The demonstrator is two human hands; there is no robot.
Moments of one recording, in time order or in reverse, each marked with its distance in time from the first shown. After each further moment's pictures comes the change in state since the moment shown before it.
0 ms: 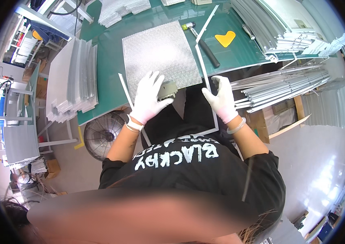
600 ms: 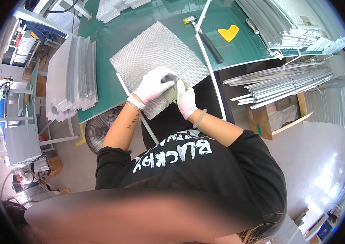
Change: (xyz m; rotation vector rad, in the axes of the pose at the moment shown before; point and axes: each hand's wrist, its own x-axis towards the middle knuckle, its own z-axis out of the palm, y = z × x) left_hand 0.038 -0.034 0.029 -0.433 -0.262 -0.059; right_hand -0.028 -0.022 0.145 0.992 0.048 0.731
